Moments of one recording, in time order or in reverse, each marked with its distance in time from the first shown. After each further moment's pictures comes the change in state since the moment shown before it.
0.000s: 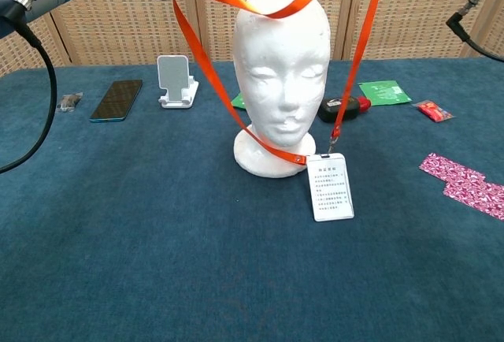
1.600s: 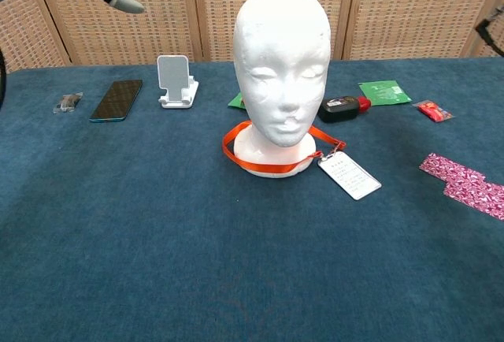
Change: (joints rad) left arm 0.046 0.100 0.018 0.023 -0.080 -0.011 -0.069; right arm 0.083 -0.034 -0.050 0.223 0.264 0.004 -0.052
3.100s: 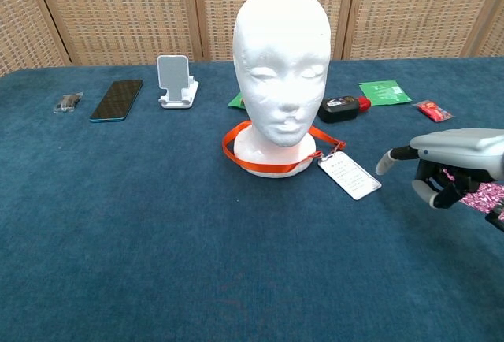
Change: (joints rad) left arm 0.576 0.278 0.287 -0.276 0.157 0.406 0.036; right arm -0.146 -0.197 -0.397 -0.064 -0.274 -0.098 -0.397
